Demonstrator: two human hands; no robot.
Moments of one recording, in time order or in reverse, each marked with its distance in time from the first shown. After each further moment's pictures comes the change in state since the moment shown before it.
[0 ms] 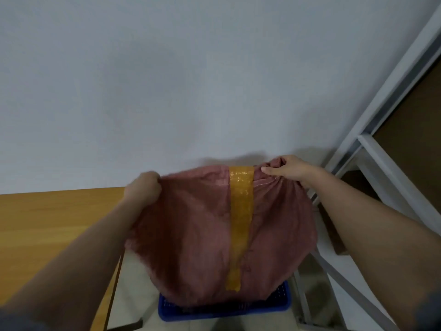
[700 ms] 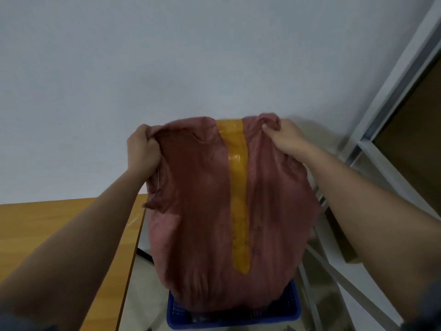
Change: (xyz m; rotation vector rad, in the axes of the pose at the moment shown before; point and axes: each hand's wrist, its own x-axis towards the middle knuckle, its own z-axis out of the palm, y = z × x) left_hand -0.007 0.055 -0.091 -0.476 0.543 0.178; right_hand -0.029 -0.097 -0.002 -0.251 0.355 -0.363
